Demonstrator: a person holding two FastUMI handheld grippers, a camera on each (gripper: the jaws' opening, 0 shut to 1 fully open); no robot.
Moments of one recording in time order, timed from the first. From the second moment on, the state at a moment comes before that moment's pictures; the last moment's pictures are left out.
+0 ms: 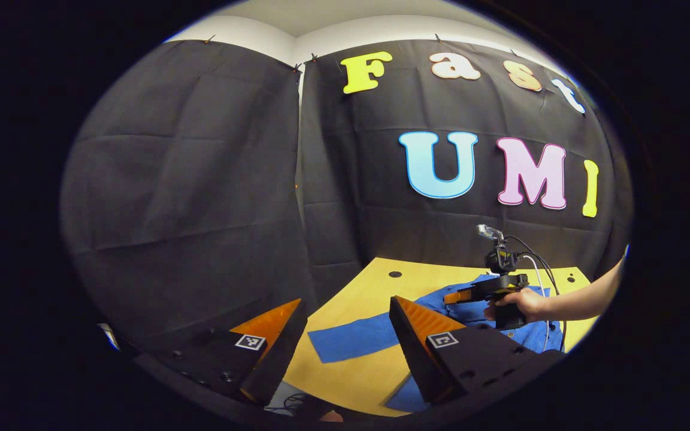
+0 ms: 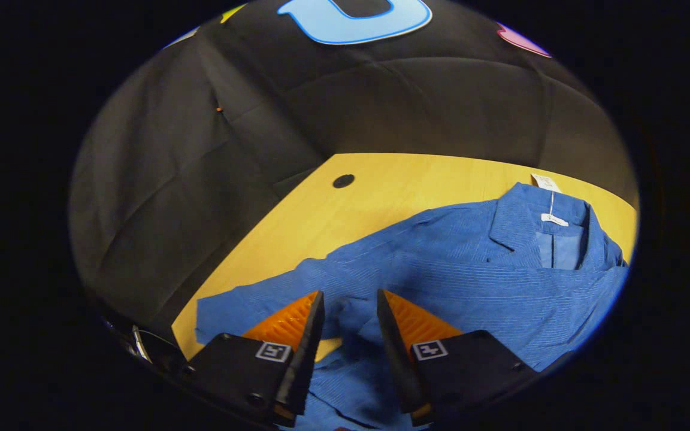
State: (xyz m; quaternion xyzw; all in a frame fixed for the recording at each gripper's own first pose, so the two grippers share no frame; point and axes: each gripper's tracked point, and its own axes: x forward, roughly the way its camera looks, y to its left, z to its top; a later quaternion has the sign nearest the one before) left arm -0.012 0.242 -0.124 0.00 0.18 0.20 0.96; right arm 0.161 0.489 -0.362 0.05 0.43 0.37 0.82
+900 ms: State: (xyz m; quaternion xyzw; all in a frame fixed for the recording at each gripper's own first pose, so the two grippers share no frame) left arm 0.076 0.326 -0.228 0.02 0.19 0.18 0.96; right arm 0.071 0.214 -0.027 0.02 0.08 0.14 0.99
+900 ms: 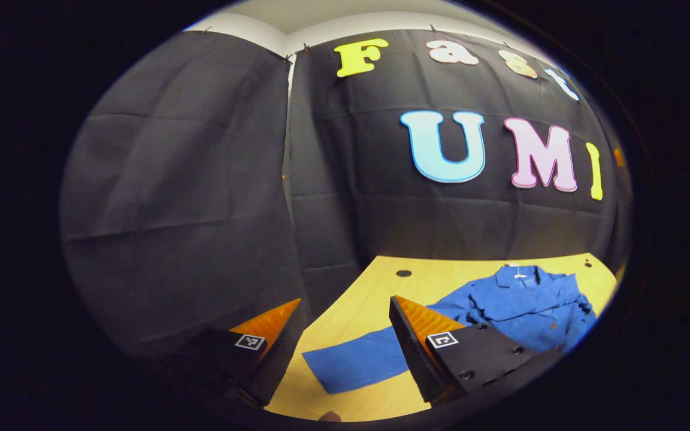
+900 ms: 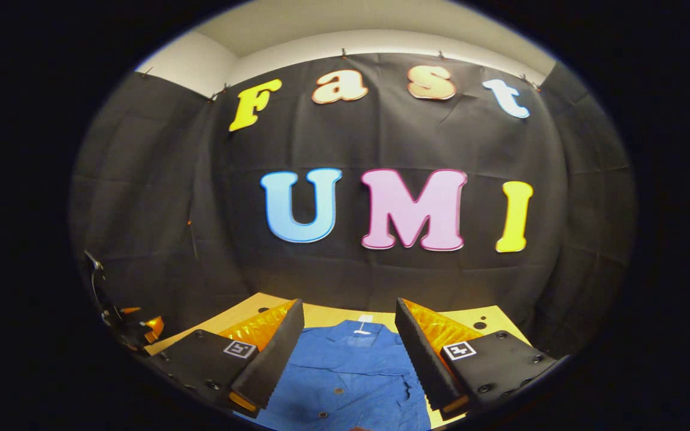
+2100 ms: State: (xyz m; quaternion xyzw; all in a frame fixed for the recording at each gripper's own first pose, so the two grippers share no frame) left arm 0.084 0.358 -0.415 -0.06 0.42 0.19 0.89; right arm 0.055 0.175 -0.026 0.06 0.12 0.07 0.99
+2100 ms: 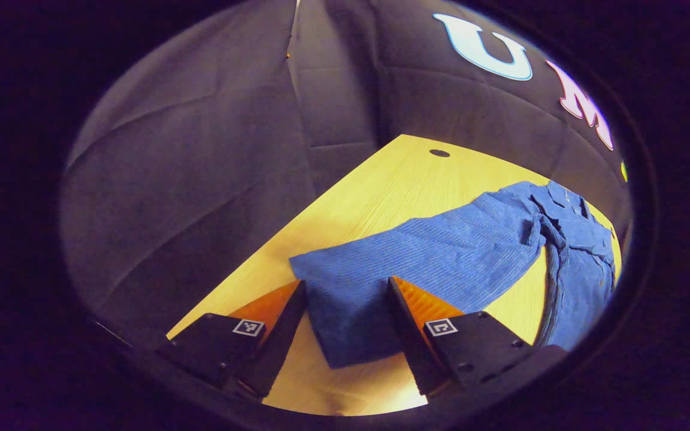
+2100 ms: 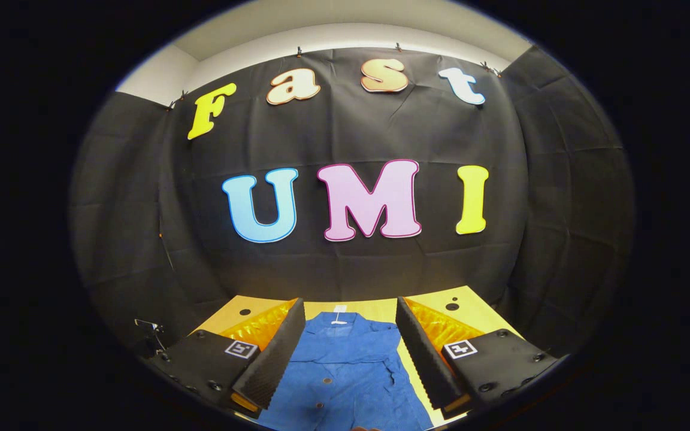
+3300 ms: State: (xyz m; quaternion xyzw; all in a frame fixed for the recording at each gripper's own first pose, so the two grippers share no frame) left arm 0.118 0.333 -0.381 -0.10 0.44 0.15 0.88; right arm 0.038 0.142 -0.062 0.05 0.17 0.03 0.98
